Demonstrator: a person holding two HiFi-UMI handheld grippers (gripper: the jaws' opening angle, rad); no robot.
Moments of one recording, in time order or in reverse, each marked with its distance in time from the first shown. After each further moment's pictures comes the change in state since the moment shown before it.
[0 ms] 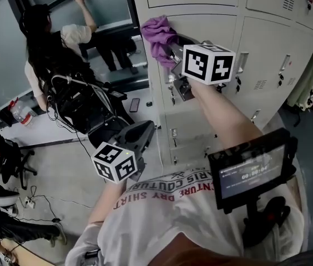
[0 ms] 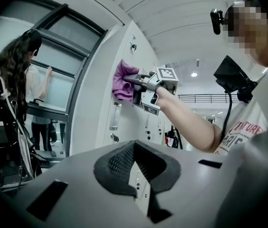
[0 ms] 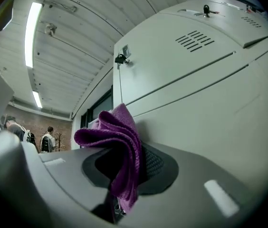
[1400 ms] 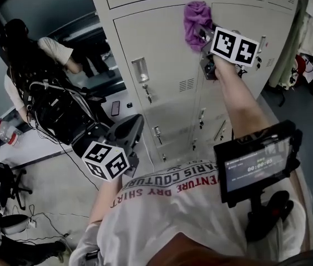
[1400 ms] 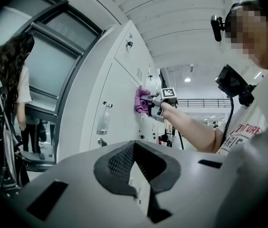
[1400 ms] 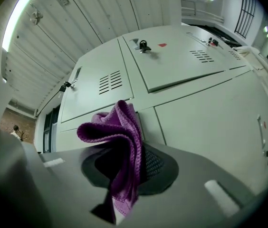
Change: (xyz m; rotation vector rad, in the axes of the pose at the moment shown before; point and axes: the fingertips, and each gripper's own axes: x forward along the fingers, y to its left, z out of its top) left arm 0.038 -0.018 0.006 -0.001 -0.046 -0.092; right arm -0.123 -0.171 0.049 -0.031 -0.076 -0.408
